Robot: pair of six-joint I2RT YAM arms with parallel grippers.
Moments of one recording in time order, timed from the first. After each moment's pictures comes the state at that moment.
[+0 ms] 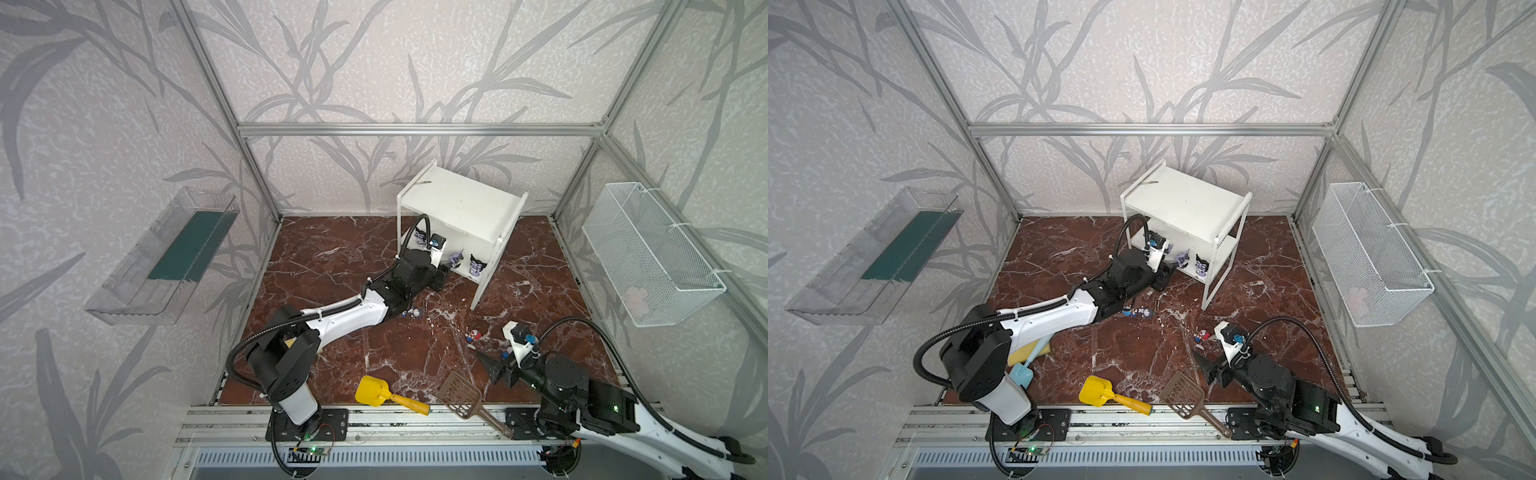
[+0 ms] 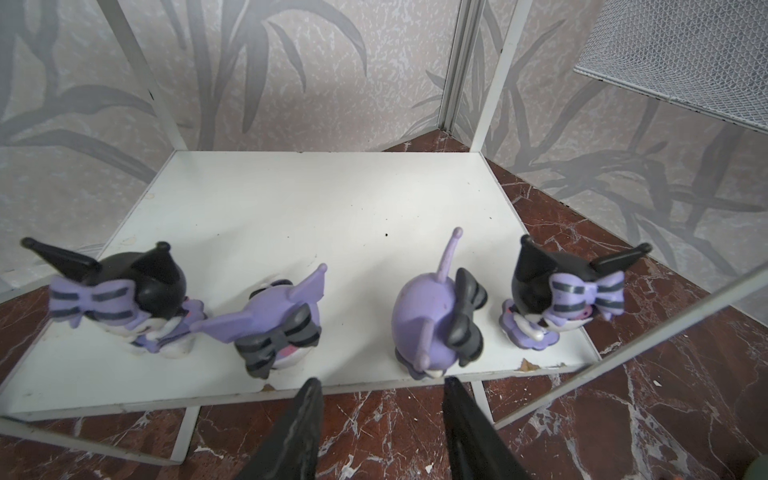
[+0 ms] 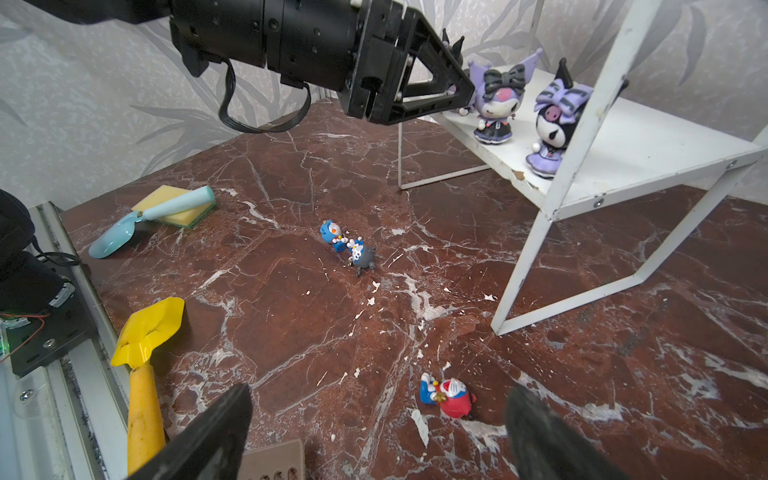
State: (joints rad) left arm -0.80 1.66 1.10 0.22 -0.10 -0.11; right arm 1.15 0.13 0.34 -0.54 0.42 0.22
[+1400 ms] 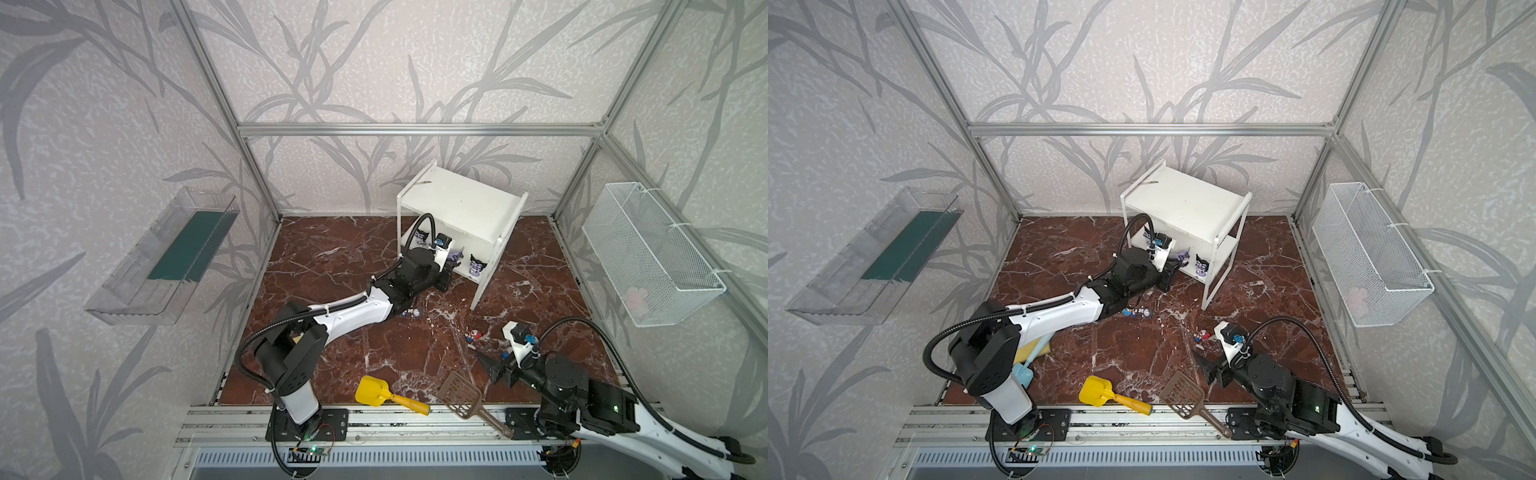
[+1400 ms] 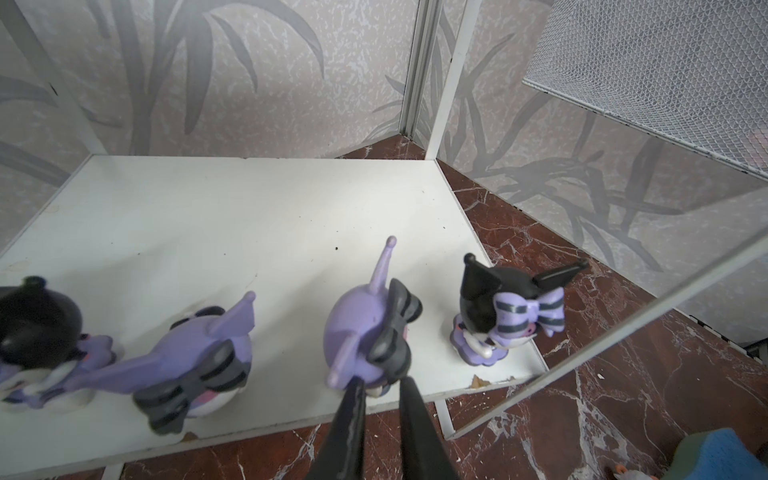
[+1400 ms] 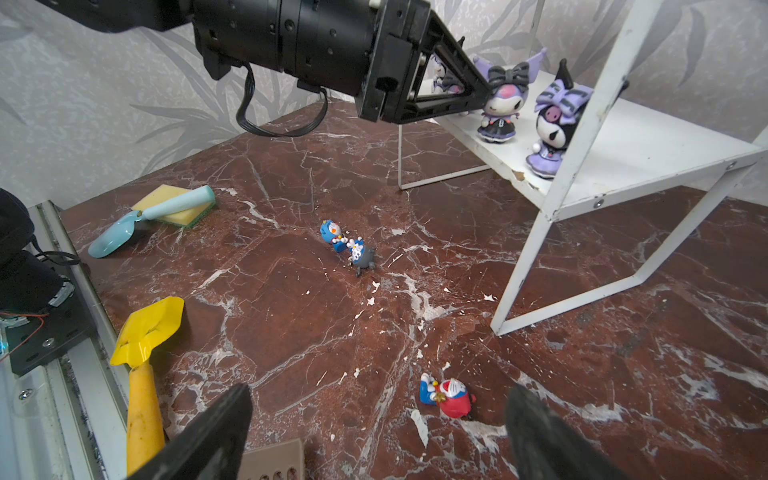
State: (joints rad) left arm -0.80 1.71 1.14 0.25 0.01 -0.13; right arm 1.15 0.13 0.34 -0.54 0.42 0.21
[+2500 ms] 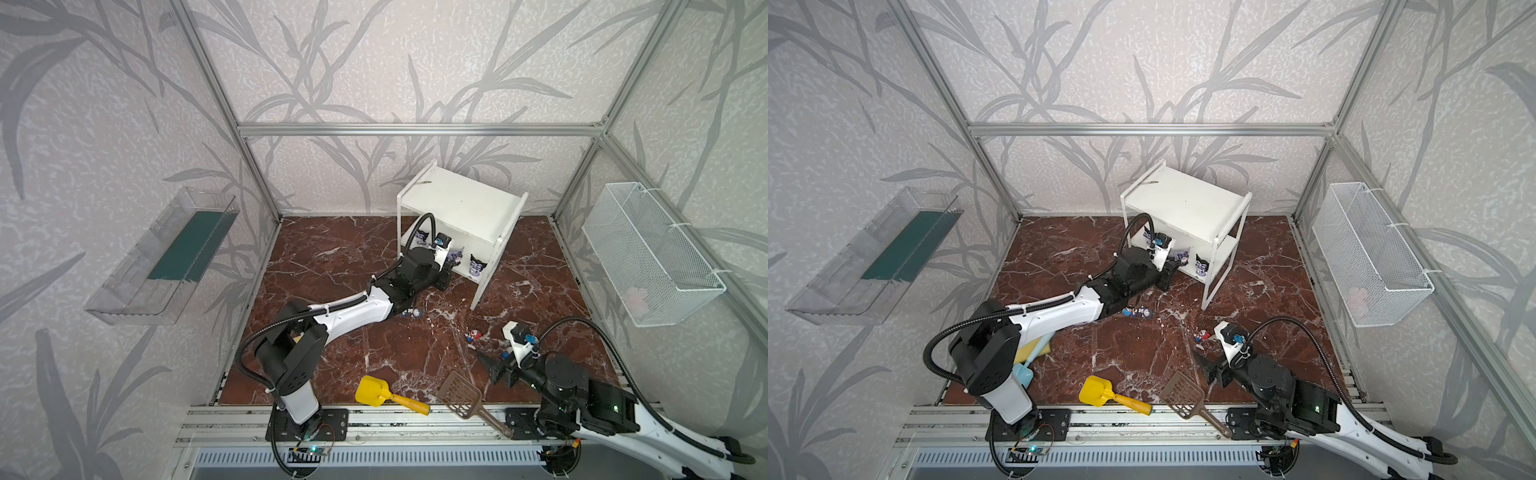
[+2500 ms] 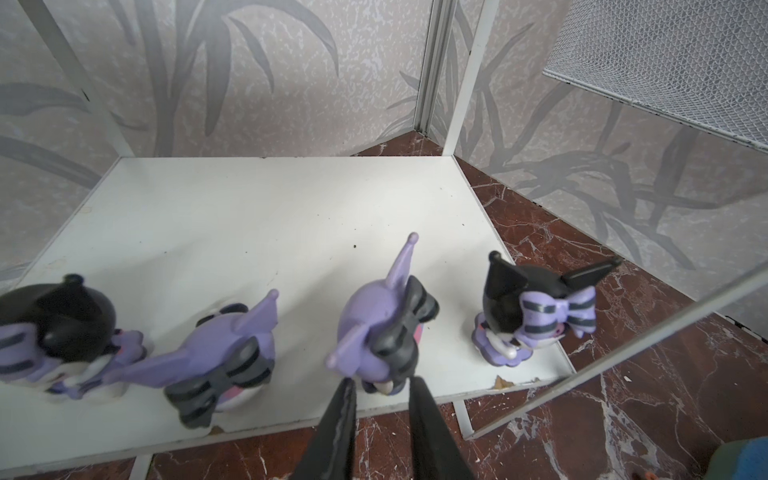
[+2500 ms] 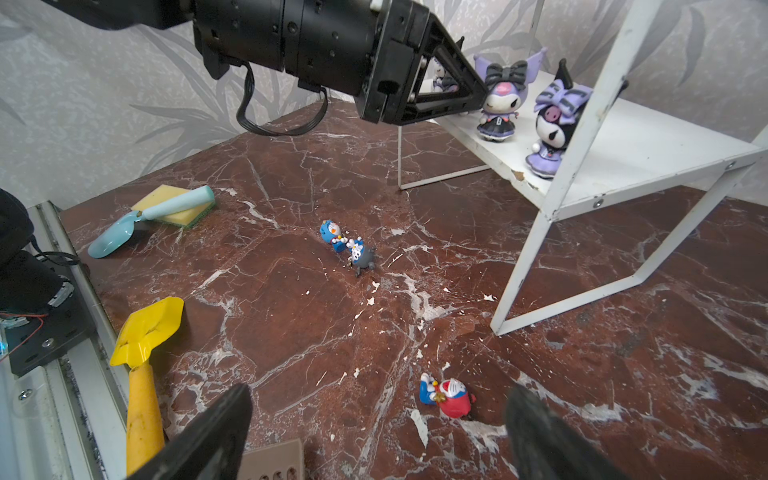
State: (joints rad) left arm -0.80 1.71 1.14 0.23 -0.03 -0.10; right arm 1.15 0.13 0.34 -0.54 0.42 0.21
